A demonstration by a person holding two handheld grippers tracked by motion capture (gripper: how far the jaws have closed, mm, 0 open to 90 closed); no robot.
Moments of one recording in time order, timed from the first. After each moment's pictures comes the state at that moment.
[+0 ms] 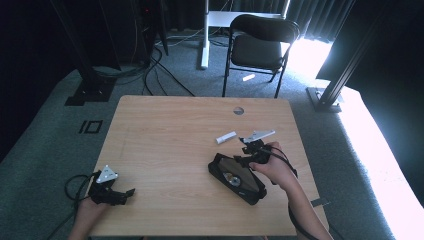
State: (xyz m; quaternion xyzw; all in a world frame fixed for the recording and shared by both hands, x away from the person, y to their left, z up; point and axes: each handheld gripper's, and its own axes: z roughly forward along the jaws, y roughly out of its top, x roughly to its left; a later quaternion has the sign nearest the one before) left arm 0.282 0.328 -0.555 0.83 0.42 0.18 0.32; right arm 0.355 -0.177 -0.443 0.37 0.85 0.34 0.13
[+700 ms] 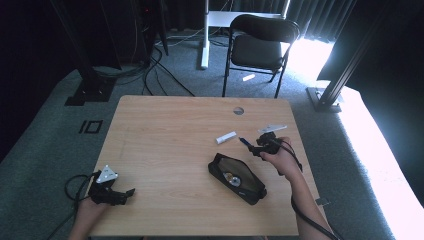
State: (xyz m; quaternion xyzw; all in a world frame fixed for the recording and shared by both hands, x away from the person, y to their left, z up) left arm 0.282 0.328 -0.555 0.83 0.42 0.18 0.32; right arm 0.406 -0.224 -0.483 0.44 0.82 0.33 0.17
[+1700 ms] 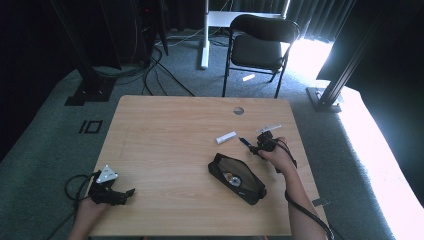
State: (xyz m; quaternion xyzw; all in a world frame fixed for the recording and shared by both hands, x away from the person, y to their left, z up) left arm 0.282 0.328 -0.555 0.83 0.42 0.18 0.32; right arm 0.446 -0.233 -0.532 0.47 0.82 0.29 0.15
